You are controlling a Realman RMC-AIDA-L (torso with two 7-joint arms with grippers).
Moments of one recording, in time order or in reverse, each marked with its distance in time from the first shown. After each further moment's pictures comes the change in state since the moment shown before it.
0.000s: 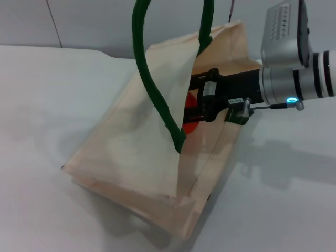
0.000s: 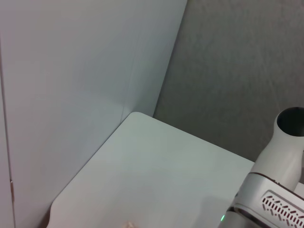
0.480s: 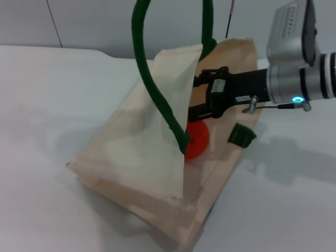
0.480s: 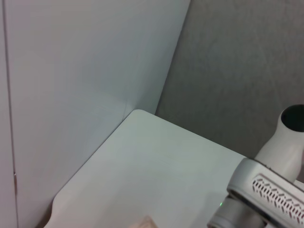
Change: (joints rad) left arm 0.015 0.000 0.000 0.000 -0.002 0.000 0.000; right arm -0.025 -0.004 0.007 -0.012 0.001 -0.042 0.033
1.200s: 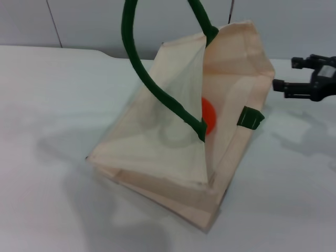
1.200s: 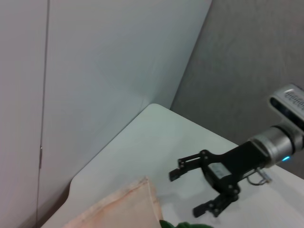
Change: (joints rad) left arm 0.088 0.015 0.000 0.000 -0.025 -0.006 0.006; right arm -0.294 -0.092 0.247 -0.244 0.001 0.167 0.050
